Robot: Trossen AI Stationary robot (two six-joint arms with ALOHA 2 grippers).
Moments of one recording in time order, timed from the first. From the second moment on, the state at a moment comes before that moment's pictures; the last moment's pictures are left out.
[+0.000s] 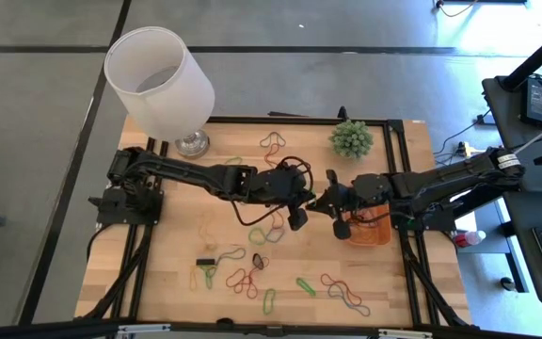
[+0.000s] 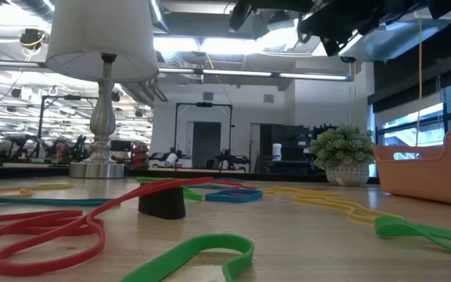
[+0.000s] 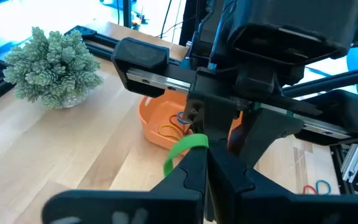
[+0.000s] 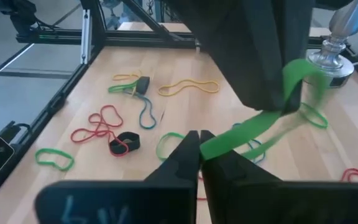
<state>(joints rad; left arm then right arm) -0.12 1.81 1.61 -0.29 -0.28 -0.39 0.19 1.10 0.68 0.06 0.08 0.05</state>
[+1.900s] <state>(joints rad) 0.06 1.58 1.58 -1.02 -0.42 -0.31 0.12 1.25 0.78 -1.12 0.21 1.18</state>
